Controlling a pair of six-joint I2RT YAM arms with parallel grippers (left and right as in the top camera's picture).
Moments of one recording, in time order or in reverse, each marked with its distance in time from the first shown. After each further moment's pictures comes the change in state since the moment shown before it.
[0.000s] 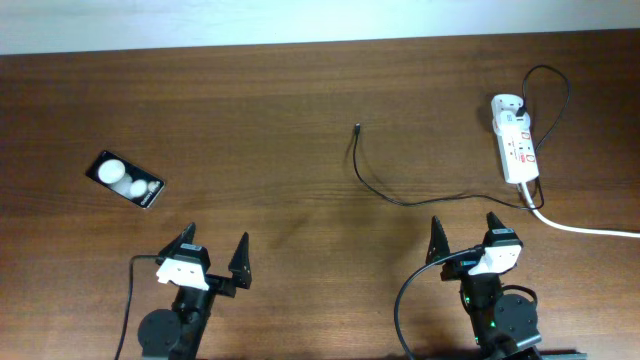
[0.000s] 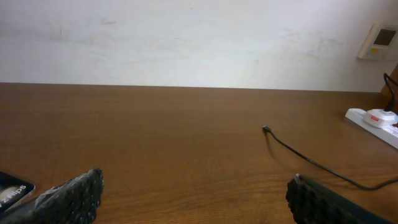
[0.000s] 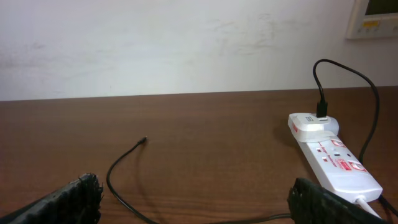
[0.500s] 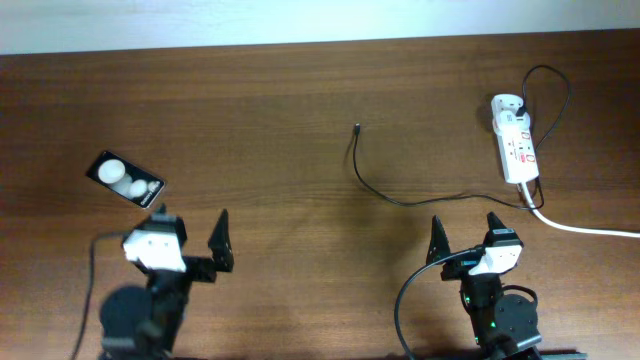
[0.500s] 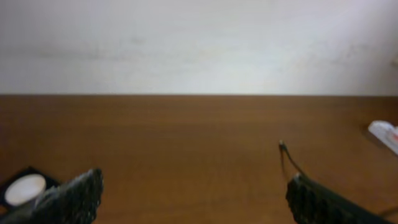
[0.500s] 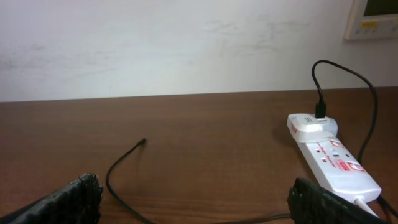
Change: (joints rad) left arm 0.000 0.378 0.518 -0.264 -0.104 0.042; right arm 0.000 -0.004 0.000 0.000 0.004 0.000
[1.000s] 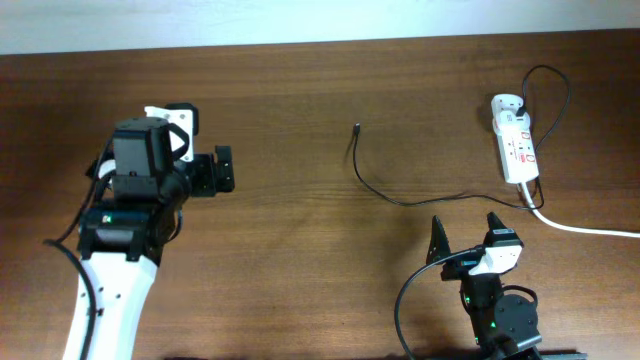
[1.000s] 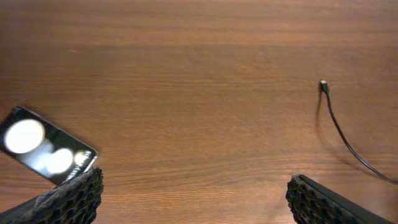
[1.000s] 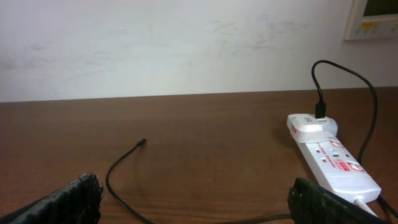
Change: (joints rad) left arm 0.001 0.827 0.640 -0.393 -0.029 0.006; right arm 0.000 -0.001 0.000 0.000 0.001 0.000
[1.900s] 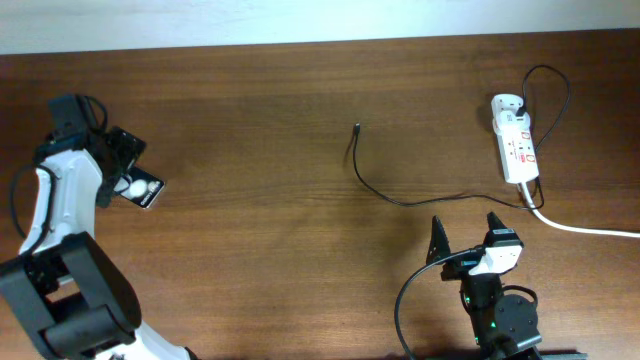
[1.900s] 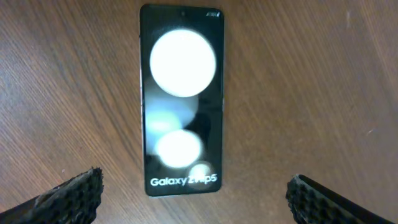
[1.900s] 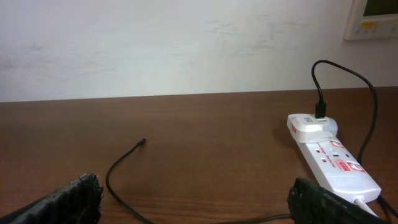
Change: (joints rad) left arm 0.428 0.636 0.237 -0.005 -0.124 -0.612; right arm 0.000 0.000 0.000 0.000 0.000 0.000
